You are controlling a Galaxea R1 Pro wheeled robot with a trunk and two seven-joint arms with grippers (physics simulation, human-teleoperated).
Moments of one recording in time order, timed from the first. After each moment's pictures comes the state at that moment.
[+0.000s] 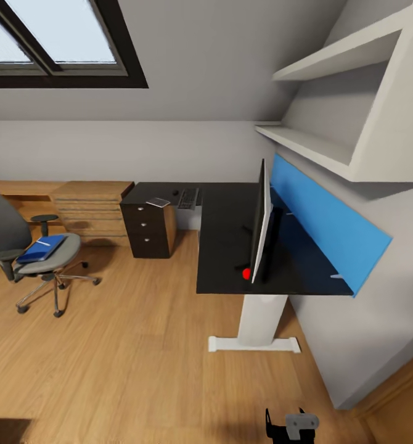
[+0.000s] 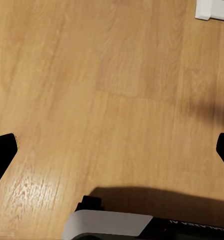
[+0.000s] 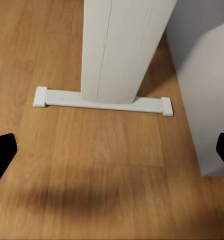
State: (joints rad) left arm -0.25 -0.02 0.46 -0.02 -0.29 -0.56 -0.01; right arm -0.36 0.05 0.12 -0.10 0.08 -0.69 -0.29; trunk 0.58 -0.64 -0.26
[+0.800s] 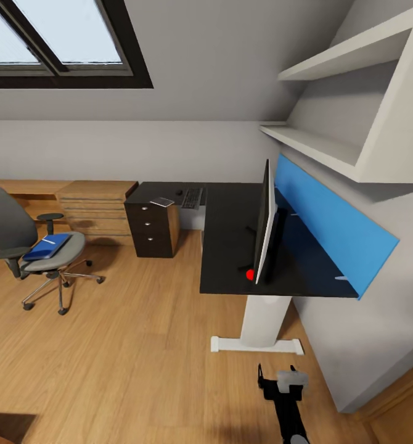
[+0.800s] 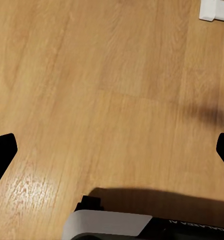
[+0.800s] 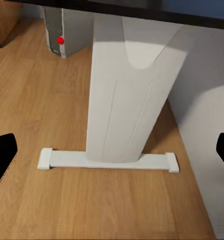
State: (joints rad) left arm -0.25 -0.02 0.46 -0.02 -0.29 -0.56 -0.01; right arm -0.36 0.05 0.13 -0.42 0.08 -0.56 -0.30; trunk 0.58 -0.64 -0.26
